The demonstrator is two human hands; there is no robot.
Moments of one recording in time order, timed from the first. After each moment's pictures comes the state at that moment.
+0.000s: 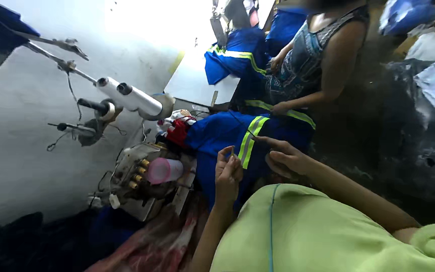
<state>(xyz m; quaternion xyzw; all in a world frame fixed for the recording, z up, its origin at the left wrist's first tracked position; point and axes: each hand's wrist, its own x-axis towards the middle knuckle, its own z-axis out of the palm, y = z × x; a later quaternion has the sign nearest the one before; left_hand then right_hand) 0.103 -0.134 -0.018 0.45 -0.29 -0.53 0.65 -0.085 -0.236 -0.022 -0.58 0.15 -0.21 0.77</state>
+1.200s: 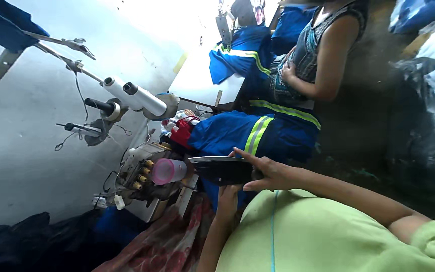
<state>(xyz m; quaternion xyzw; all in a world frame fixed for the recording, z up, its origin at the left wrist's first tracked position) 0.101 -0.090 -0.012 0.48 -0.32 -0.45 0.68 -0.038 -0.220 -0.011 -0.77 0.10 -0.15 0.61</state>
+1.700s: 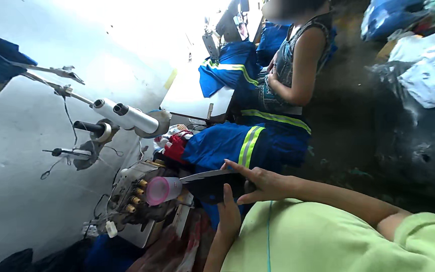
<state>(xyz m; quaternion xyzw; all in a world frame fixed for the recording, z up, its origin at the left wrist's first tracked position) 0.085 -0.106 -0.014 0.57 -0.35 -0.35 0.66 -0.037 -0.221 -0.014 -0.80 0.09 -0.19 0.56</state>
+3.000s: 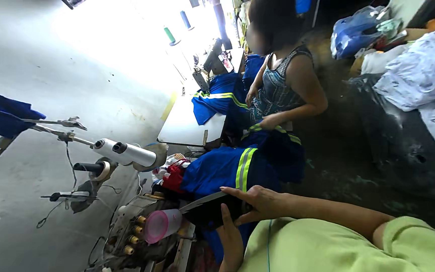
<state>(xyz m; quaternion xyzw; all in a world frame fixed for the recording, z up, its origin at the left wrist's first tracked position) 0.071 -0.119 -0.016 0.55 -0.31 -0.31 0.71 -0.045 -0.222 -0.018 -0.85 0.11 -0.25 0.45</state>
